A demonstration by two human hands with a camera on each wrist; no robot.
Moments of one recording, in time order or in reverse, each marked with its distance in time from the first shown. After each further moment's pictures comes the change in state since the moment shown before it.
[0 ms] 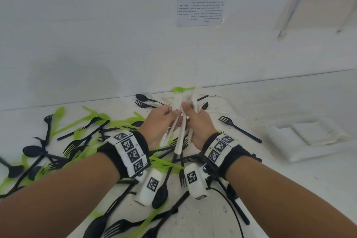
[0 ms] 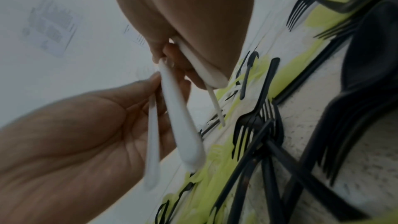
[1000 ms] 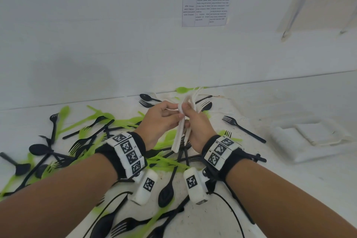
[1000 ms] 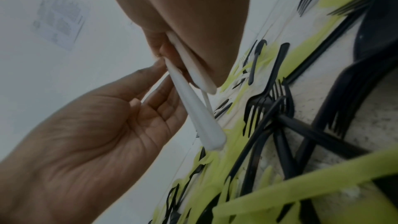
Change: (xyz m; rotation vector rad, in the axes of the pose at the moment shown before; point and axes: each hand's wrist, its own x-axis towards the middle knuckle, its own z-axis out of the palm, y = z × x) left_hand -0.014 0.005 -0.018 -0.132 -0.028 0.096; right_hand -0.012 0.001 0.019 0.081 -0.009 0.097
